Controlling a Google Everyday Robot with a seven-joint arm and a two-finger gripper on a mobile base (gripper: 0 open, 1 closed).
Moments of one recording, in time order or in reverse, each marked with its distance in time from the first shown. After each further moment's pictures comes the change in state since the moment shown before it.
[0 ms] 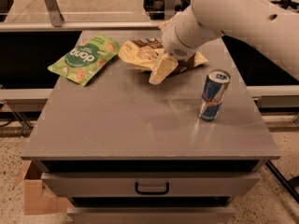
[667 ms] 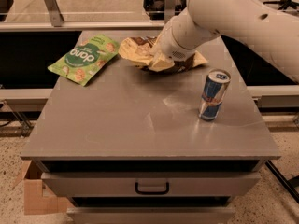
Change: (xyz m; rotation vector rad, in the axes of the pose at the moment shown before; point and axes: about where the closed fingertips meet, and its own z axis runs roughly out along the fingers) arm 0.001 0.009 0.015 -0.063 0.002 -0.052
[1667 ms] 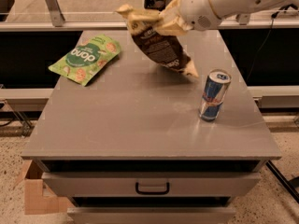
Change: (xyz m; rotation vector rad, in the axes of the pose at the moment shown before) arm -0.041 -0.039 -0.091 0.035 -0.329 0.070
